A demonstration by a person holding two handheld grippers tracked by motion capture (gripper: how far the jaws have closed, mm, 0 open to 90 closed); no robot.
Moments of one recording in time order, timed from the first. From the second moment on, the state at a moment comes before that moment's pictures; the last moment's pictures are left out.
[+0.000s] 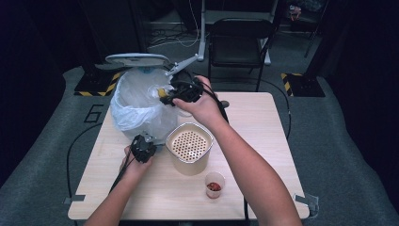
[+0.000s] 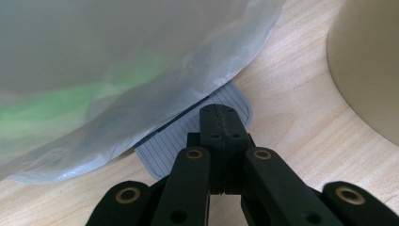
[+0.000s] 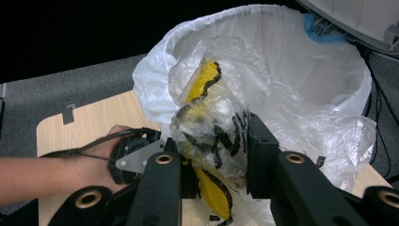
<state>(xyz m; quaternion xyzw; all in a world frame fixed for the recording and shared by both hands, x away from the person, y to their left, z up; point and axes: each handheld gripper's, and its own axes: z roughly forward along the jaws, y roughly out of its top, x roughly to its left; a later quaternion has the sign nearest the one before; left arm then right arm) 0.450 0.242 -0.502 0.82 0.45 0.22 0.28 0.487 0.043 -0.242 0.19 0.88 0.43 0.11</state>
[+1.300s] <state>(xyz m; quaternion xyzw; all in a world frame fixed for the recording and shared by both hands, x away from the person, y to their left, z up) 0.449 0.242 -0.503 0.82 0.46 0.22 0.28 0.522 0.102 -0.242 0.19 0.88 0.42 0.14</state>
